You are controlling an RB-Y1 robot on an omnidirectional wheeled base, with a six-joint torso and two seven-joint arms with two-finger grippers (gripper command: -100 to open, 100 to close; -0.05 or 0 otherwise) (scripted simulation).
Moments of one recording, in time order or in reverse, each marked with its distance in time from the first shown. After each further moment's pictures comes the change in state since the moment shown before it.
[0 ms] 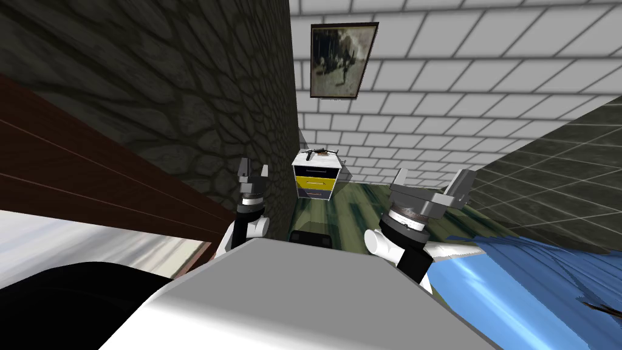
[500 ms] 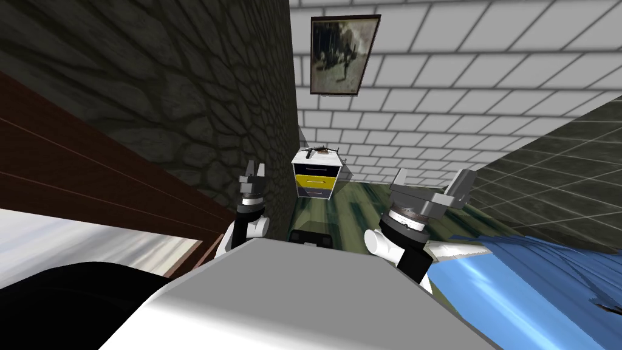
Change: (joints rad) left arm 0.000 0.000 0.000 0.000 0.000 0.000 0.000; right arm 0.000 0.000 0.000 0.000 0.000 0.000 0.000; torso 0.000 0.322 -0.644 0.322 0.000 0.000
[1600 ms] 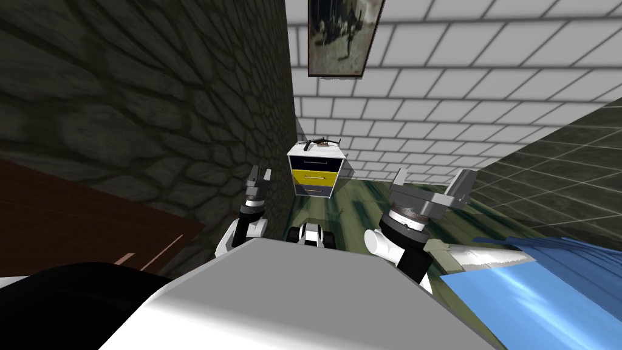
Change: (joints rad) left arm -0.017 0.107 0.016 0.118 0.001 -0.080 -0.012; right arm 0.000 0.000 0.000 0.000 0.000 0.000 0.000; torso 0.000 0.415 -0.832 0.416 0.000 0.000
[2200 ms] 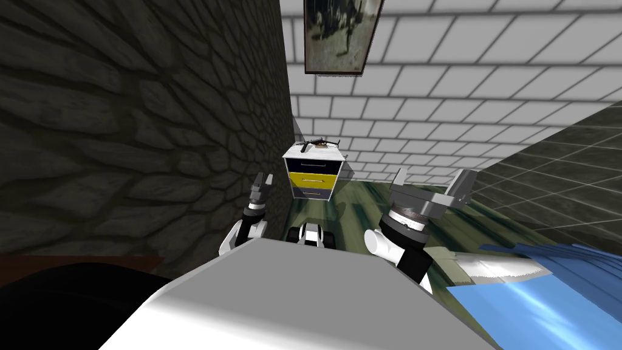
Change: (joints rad) left arm -0.016 0.037 0.015 0.154 -0.003 -0.118 -0.020; right arm 0.000 0.000 0.000 0.000 0.000 0.000 0.000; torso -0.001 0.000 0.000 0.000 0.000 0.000
